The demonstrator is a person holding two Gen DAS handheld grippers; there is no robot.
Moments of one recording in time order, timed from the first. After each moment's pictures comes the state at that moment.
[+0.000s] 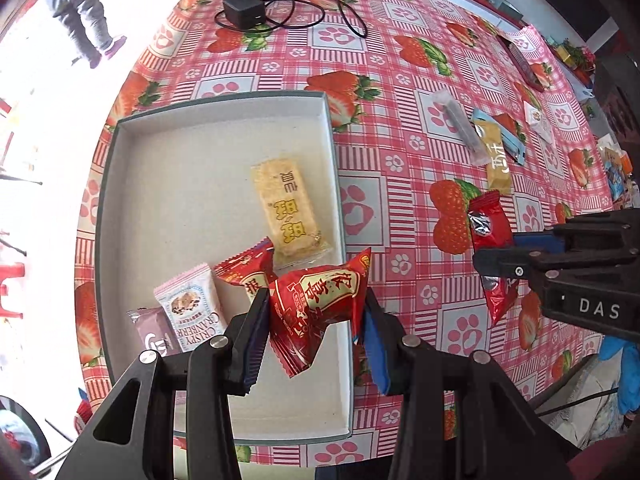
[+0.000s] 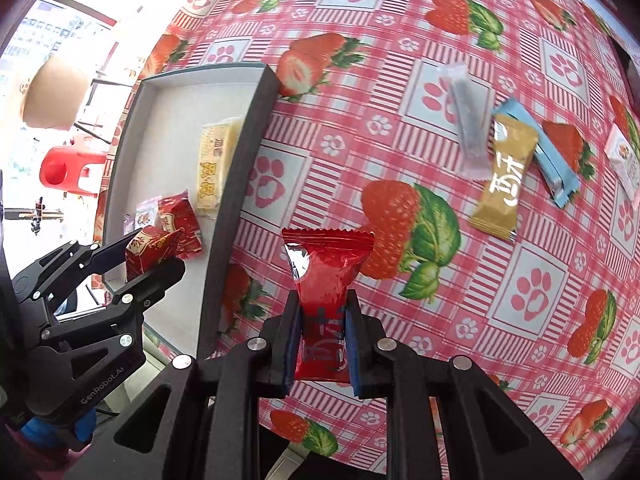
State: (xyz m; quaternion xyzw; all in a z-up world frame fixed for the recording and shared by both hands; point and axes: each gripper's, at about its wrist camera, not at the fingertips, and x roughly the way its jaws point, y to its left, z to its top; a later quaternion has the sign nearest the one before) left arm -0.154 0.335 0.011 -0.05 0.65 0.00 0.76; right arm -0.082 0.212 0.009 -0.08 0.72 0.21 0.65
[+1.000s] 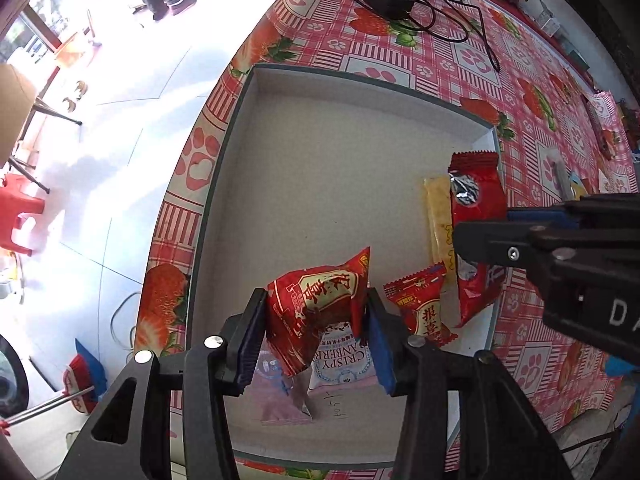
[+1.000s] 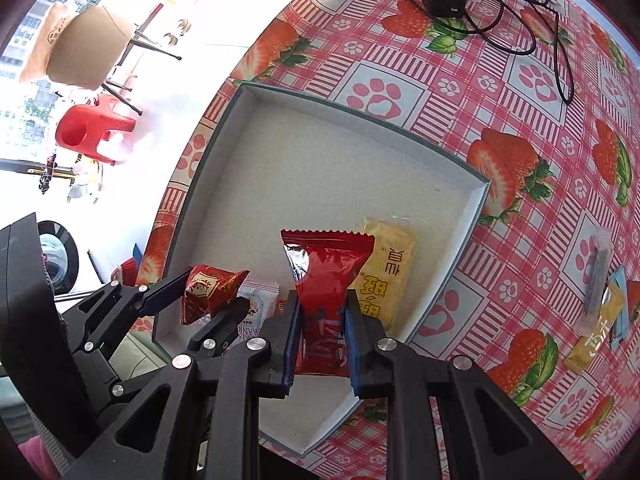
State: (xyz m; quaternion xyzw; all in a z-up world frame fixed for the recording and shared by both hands) left arm -0.155 0.438 -0.011 -0.10 0.66 0.09 0.74; right arm -0.071 0.374 -0.005 -0.14 0.71 0.27 0.64
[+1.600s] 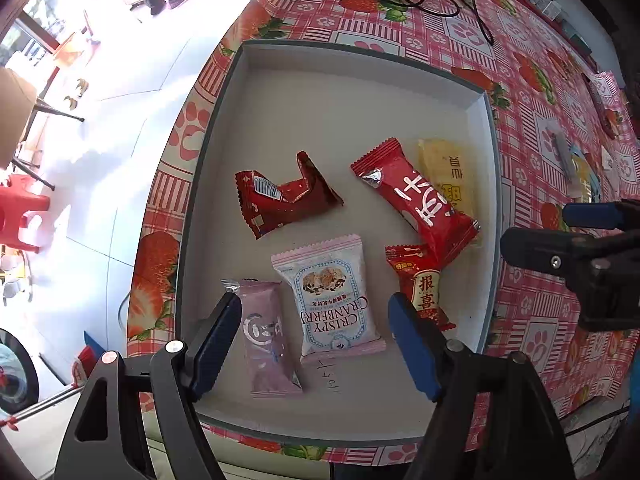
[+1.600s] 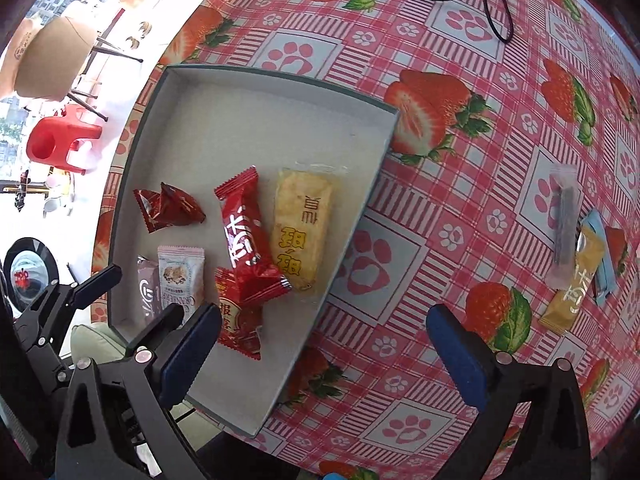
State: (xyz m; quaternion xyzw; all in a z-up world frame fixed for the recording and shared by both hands) left arm -0.168 0.416 -0.011 -0.09 0.68 0.09 0.72; right arm -0.076 0.309 -0.020 -0.13 0.73 0.20 0.64
